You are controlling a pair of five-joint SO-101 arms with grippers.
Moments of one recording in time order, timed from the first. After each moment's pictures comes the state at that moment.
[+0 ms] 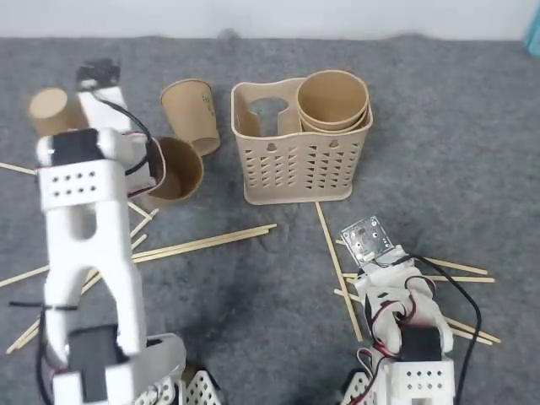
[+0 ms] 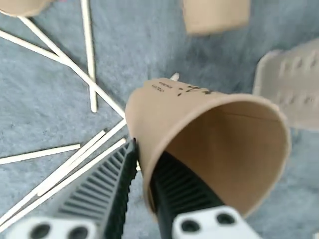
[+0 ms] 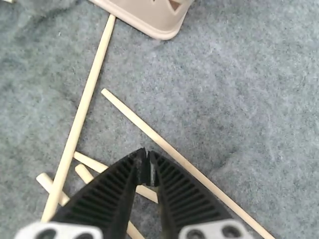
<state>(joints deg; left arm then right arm) -15.6 -14.8 7.4 88.9 9.5 -6.0 -103.1 95.4 63.1 29.9</state>
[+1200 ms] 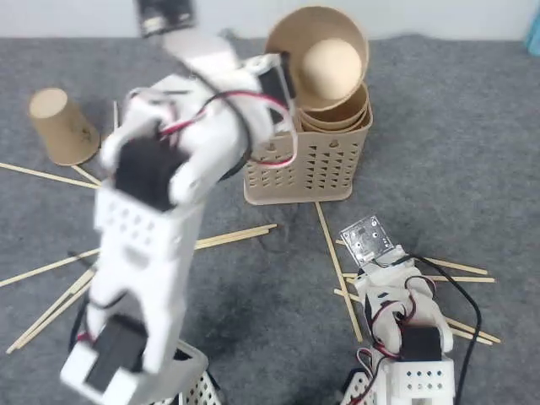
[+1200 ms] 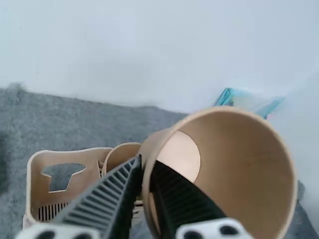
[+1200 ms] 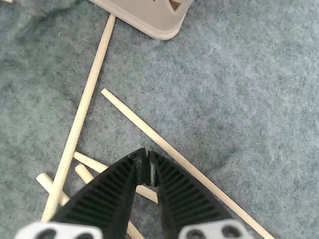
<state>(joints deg) 21.9 -8.0 -31.4 79.3 35.3 -6.0 -103.1 95.4 63.1 29.9</state>
